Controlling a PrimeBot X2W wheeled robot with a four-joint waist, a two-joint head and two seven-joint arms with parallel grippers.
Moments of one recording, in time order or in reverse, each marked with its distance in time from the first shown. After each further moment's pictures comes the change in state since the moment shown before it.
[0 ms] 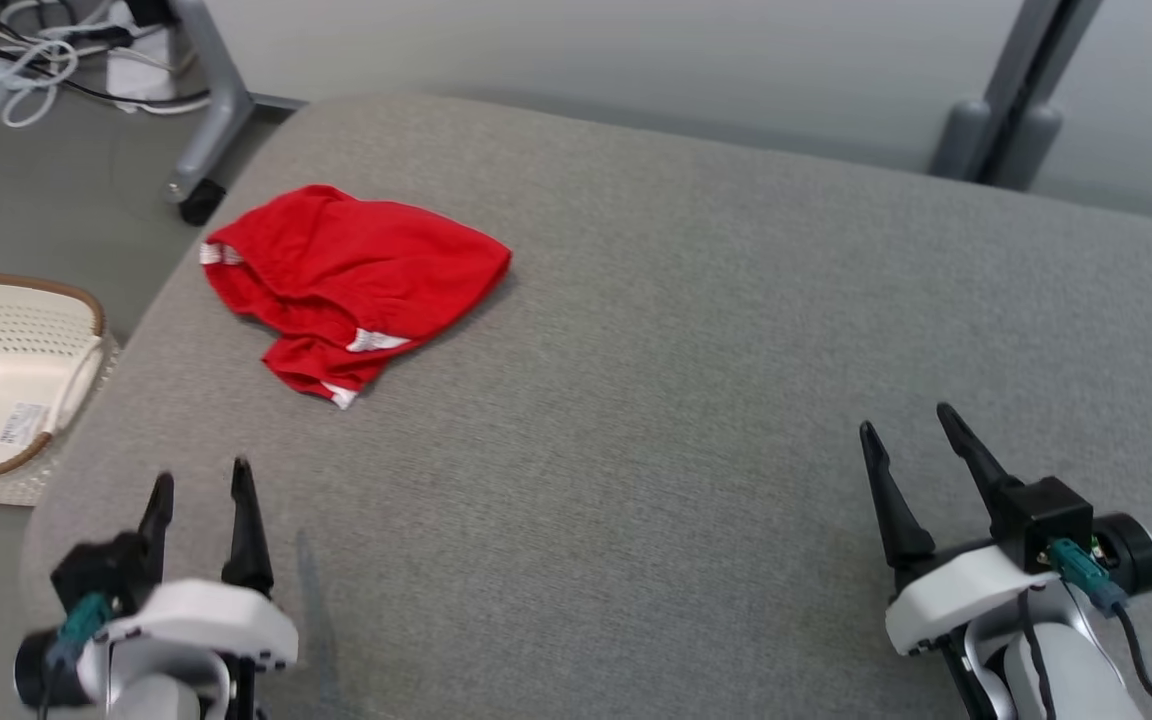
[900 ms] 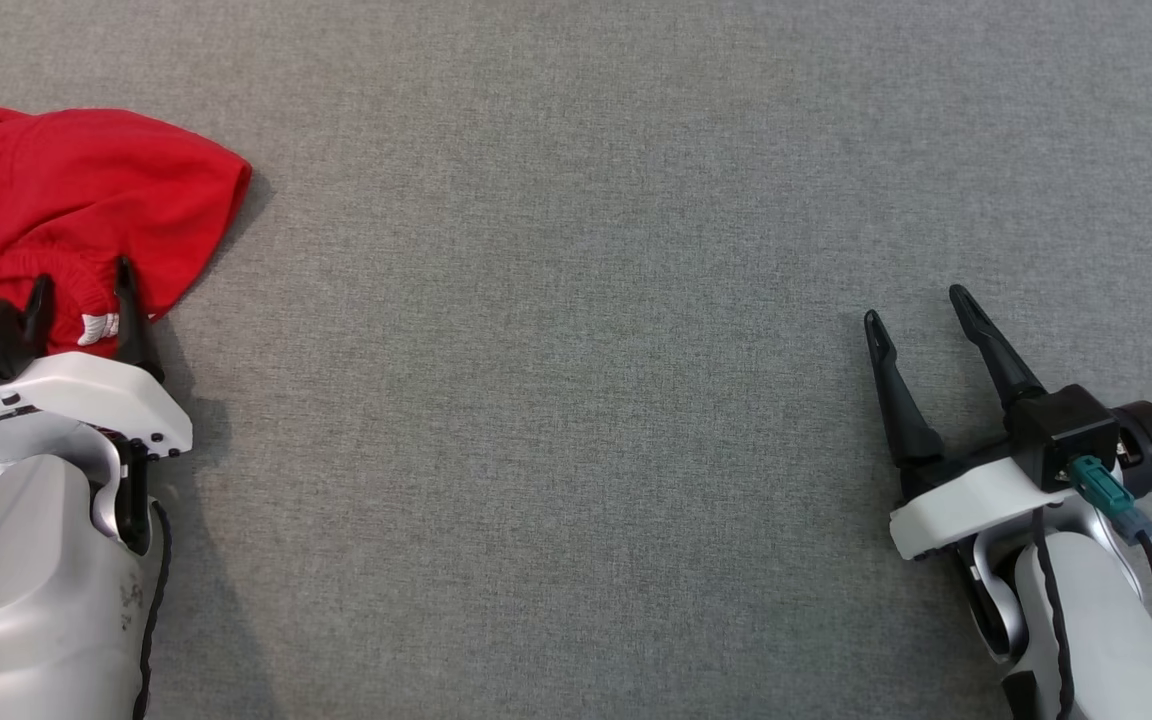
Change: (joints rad) left arm -0.528 0.131 0.042 0.460 0.038 -0.038 0.000; right arm -0.126 -0.020 0.013 -0.079 -0.039 0.000 0.000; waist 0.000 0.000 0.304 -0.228
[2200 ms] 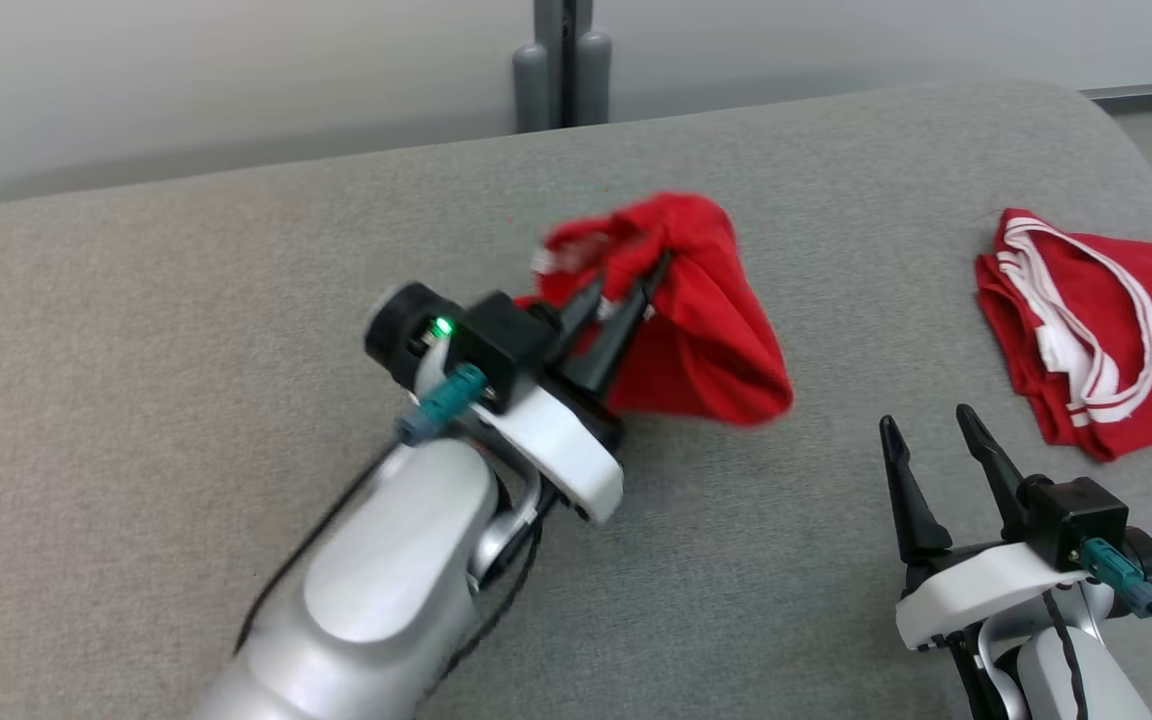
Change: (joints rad) left arm 0.018 -0.134 -0.810 -0.505 -0.221 -0.027 0.000; right arm 0.123 0.018 -0.026 0.074 0.145 0.000 0.000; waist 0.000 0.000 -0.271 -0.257
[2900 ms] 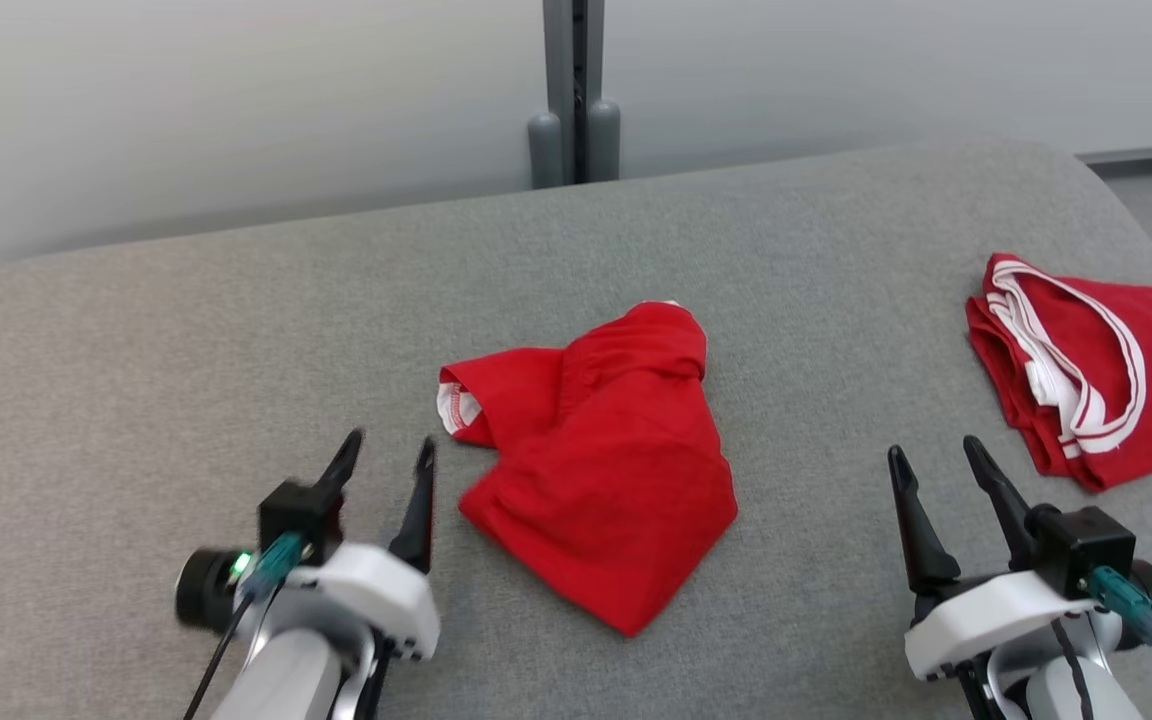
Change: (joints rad) left arm 0.322 0.065 0.231 0.147 0.008 0.171 0.000; right arm 0.043 0.001 -0.015 -0.001 0.007 0.000 0.000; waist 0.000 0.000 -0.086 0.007
